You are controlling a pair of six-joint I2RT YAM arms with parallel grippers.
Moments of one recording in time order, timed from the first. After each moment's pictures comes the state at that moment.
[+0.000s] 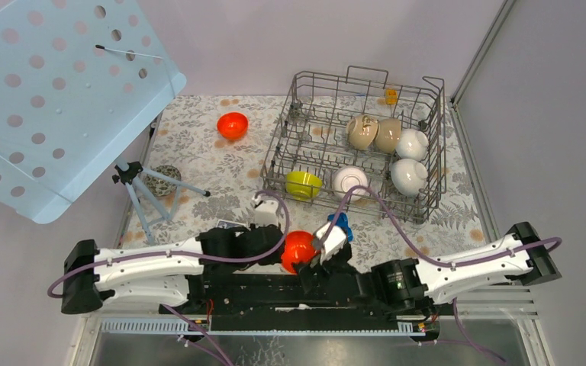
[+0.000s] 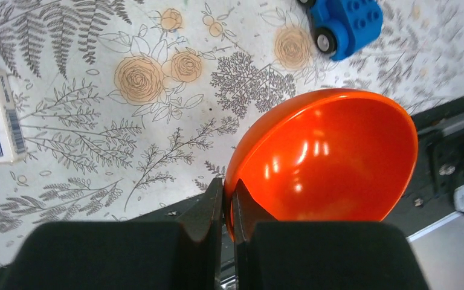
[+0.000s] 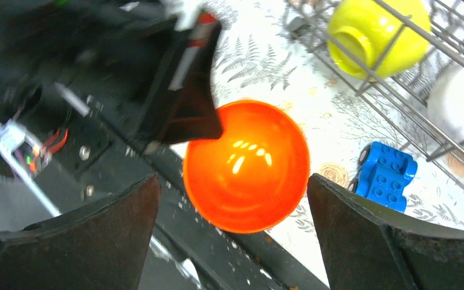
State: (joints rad) left arm -1.29 1.06 0.73 -0.60 -0.41 -0.92; right arm 1.79 1.05 0.77 -0.30 0.93 0.50
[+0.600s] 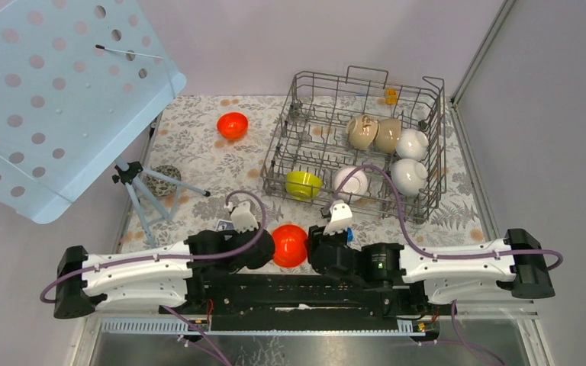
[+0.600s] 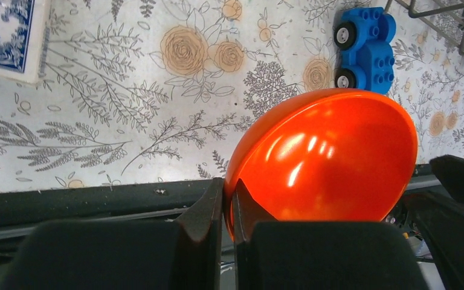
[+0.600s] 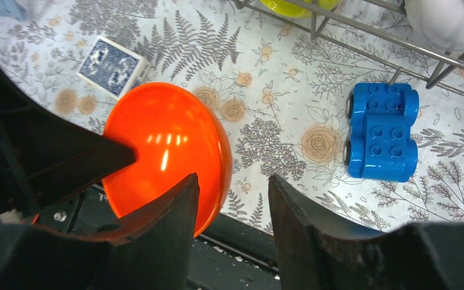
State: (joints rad) left arm -1.29 0.92 0.68 -0.75 -0.50 -1.36; right arm 1.51 1.12 0.78 -0.43 0.83 0.93
